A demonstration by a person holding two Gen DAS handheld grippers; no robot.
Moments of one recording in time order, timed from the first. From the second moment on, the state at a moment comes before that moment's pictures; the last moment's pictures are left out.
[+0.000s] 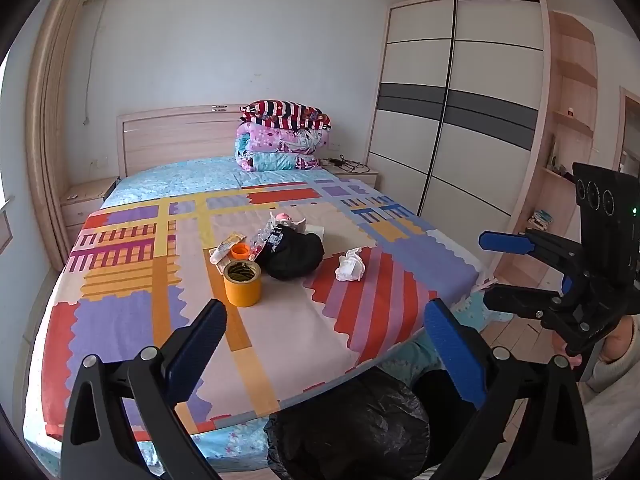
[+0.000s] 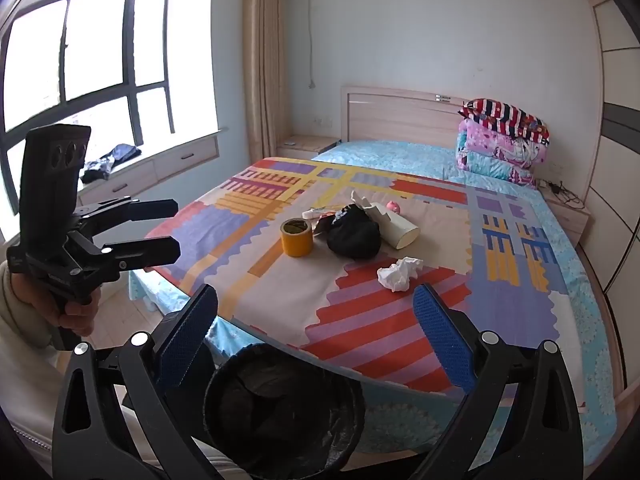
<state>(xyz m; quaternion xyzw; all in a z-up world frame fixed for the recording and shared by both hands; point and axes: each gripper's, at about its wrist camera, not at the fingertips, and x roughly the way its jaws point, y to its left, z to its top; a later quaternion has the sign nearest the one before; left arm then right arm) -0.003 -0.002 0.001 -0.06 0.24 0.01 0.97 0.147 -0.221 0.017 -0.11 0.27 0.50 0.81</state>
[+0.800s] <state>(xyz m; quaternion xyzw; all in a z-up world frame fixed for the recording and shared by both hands) 0.001 0.004 -0.001 -0.07 0.25 0.02 0.97 0.145 -0.222 0.018 -0.12 0.27 0.50 0.81</state>
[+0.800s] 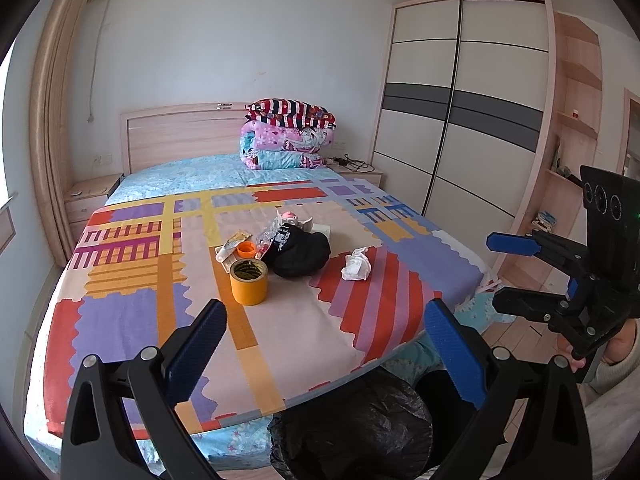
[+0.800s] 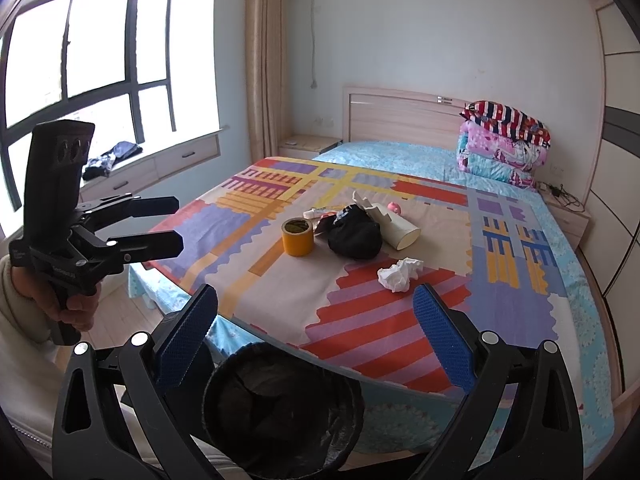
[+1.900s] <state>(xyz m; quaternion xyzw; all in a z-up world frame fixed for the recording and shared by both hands) 0.001 0.007 0.001 -0.07 0.25 0.03 0.97 0.147 -0.223 0.023 -0.11 0.27 0.50 0.82</state>
